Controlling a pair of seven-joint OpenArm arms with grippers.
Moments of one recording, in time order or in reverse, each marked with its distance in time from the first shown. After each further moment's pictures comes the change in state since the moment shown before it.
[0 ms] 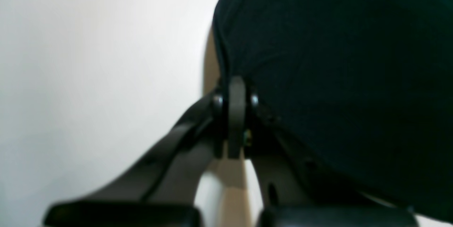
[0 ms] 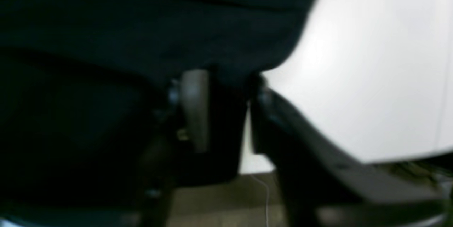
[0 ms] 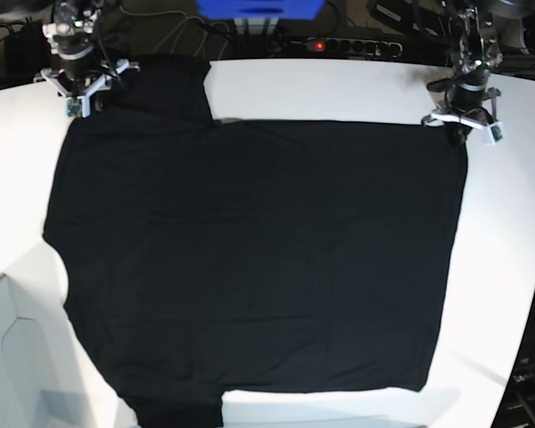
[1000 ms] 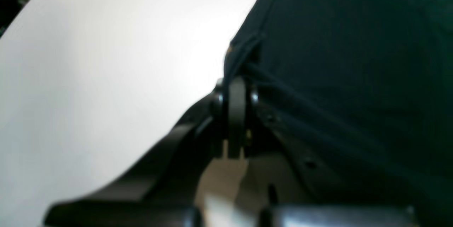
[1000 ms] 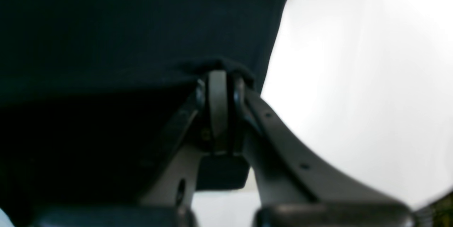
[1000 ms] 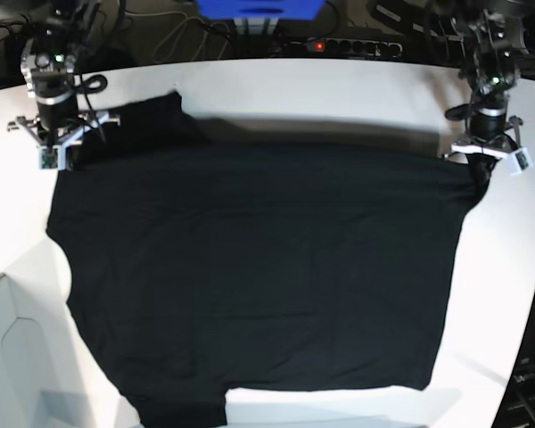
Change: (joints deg) left arm -4.2 0.5 -5.7 10.6 0.4 1.1 3.1; right arm 12.9 -2.3 6.8 10.7 -1.5 3.4 -6.0
